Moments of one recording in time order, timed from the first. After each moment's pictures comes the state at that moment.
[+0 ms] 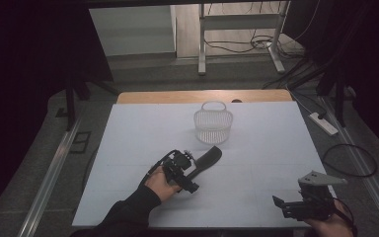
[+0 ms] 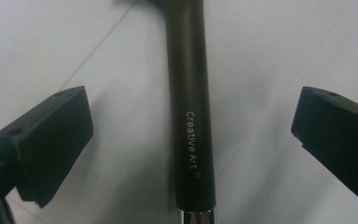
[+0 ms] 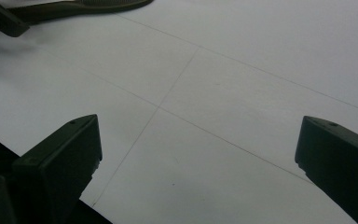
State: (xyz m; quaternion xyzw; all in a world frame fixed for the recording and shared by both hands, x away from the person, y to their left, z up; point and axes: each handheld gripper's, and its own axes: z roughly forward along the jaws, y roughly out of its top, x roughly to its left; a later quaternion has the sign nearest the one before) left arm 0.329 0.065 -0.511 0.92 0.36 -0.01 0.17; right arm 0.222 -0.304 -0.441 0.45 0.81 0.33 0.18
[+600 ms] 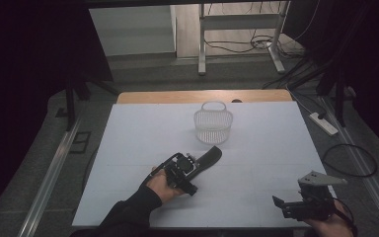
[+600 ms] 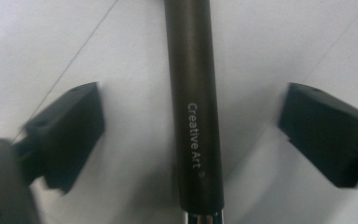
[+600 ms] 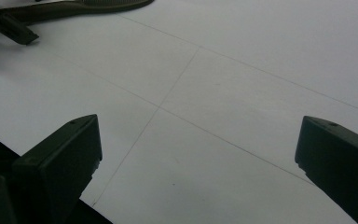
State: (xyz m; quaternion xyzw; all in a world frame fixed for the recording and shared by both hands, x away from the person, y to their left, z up) left arm 0.323 0.058 -0.511 0.93 0.34 0.02 0.13; right arm 0.222 -0.304 -0.441 0.45 0.81 0.33 0.18
